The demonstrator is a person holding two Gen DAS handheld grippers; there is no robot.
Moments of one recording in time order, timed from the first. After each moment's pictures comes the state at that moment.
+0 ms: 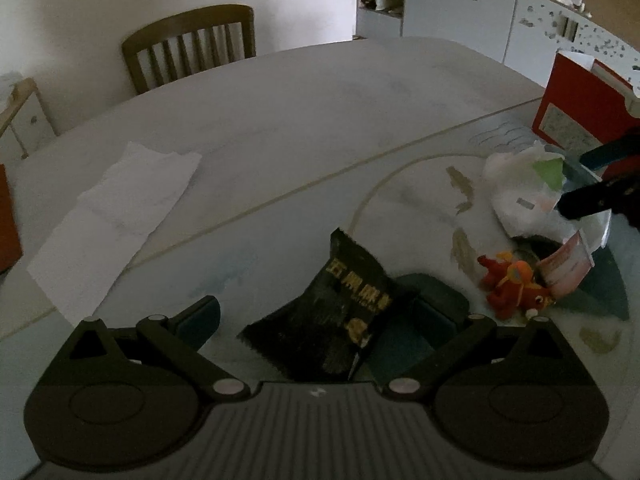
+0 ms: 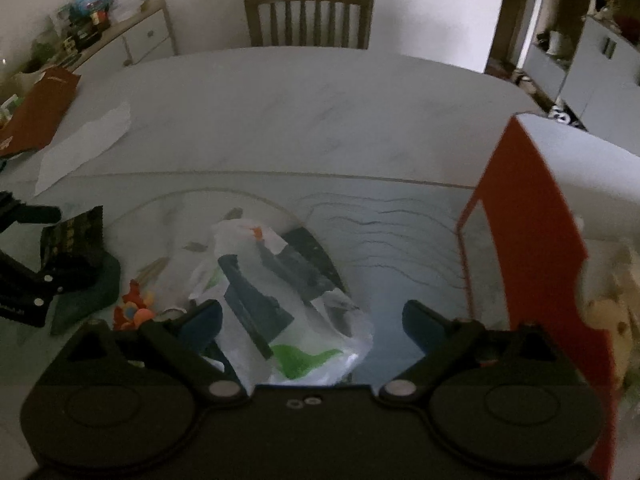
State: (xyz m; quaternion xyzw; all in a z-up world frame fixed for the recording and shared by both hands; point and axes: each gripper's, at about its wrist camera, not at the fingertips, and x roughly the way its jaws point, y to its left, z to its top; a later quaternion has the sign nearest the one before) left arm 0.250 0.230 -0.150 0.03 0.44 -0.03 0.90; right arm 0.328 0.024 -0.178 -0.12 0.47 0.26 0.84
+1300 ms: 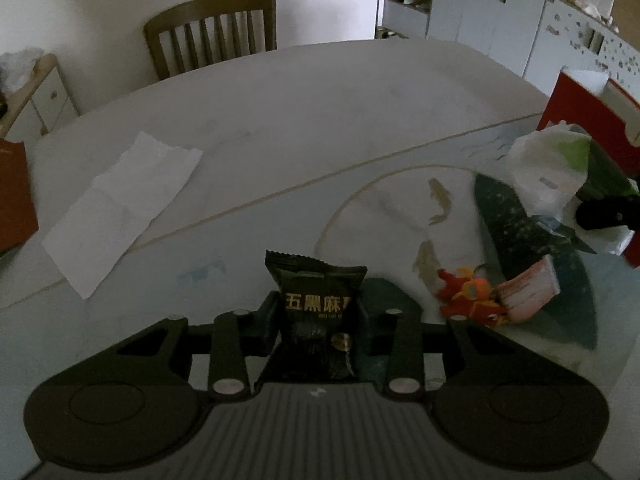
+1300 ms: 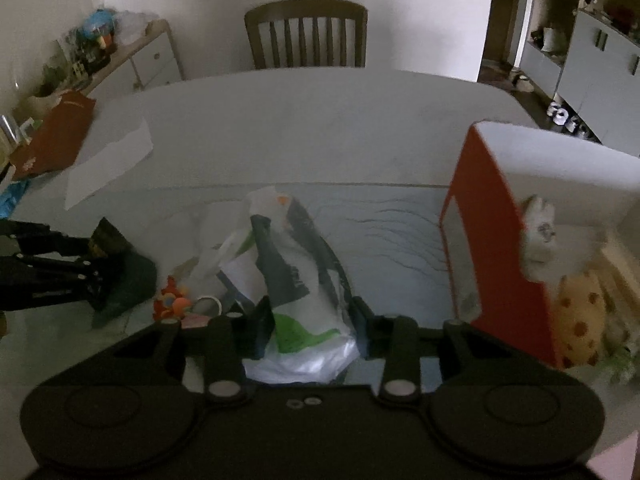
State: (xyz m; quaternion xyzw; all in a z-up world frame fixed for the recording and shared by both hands) left arm 0.245 0.202 -0.124 -0.01 0.46 0.02 0.89; right arm 0.297 -0.002 -0.138 -0.08 0.45 0.26 0.85
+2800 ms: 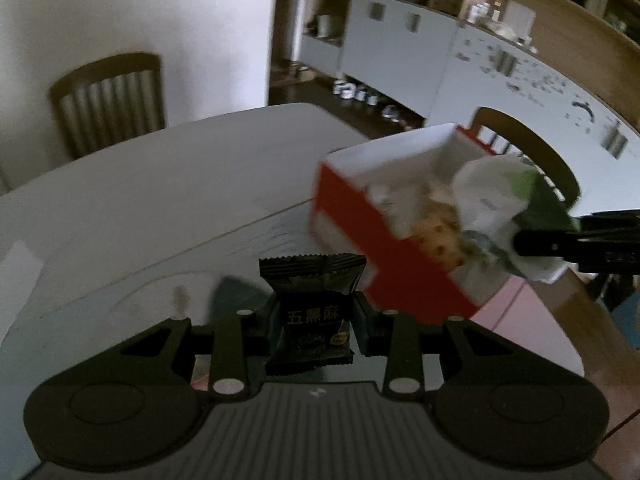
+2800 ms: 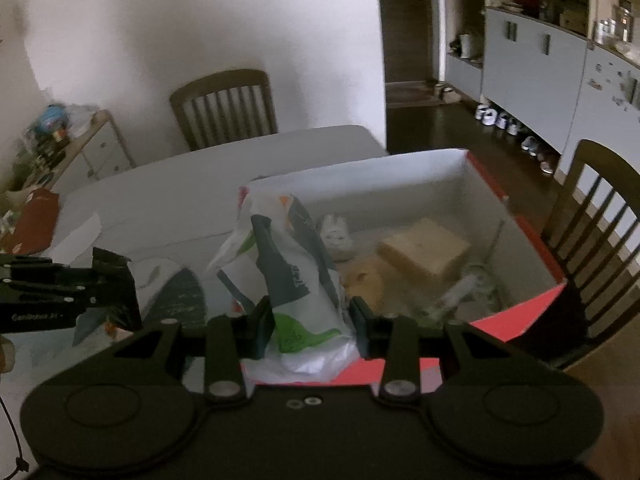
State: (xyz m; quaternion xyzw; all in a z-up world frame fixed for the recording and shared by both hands) left arm 0.264 0.010 -0.019 -0.02 0.42 -0.10 0.90; right arm 0.288 -0.192 -0.073 0.00 0.40 0.18 0.90
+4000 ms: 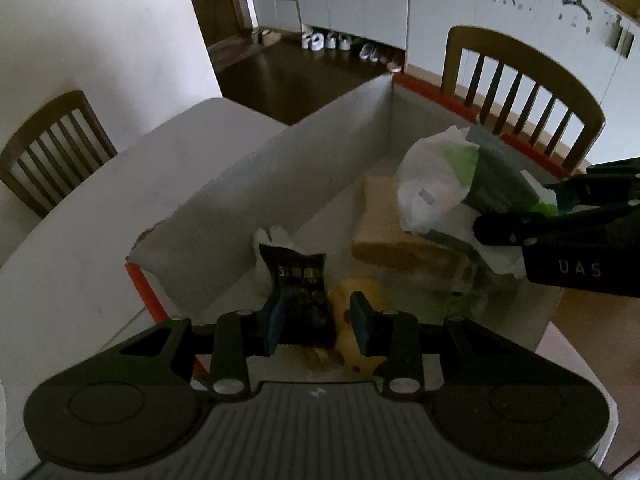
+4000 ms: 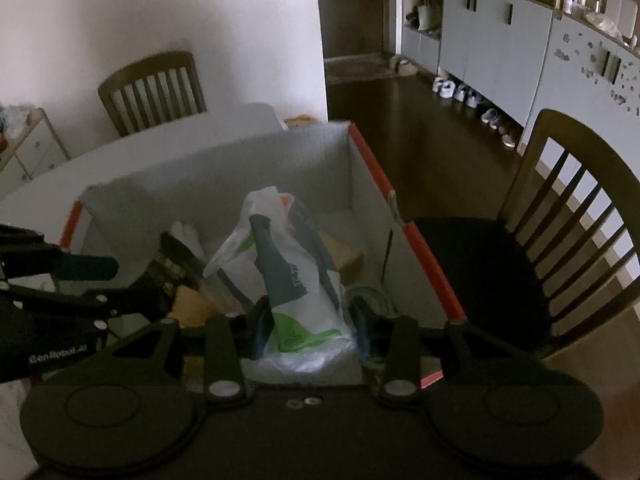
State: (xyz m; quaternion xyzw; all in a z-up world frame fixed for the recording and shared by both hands) left arm 0.393 -0.157 -0.060 0.12 0.48 -0.10 0.87; right arm 0.389 -0.268 -0.134 -0.01 0.45 0.13 0.88
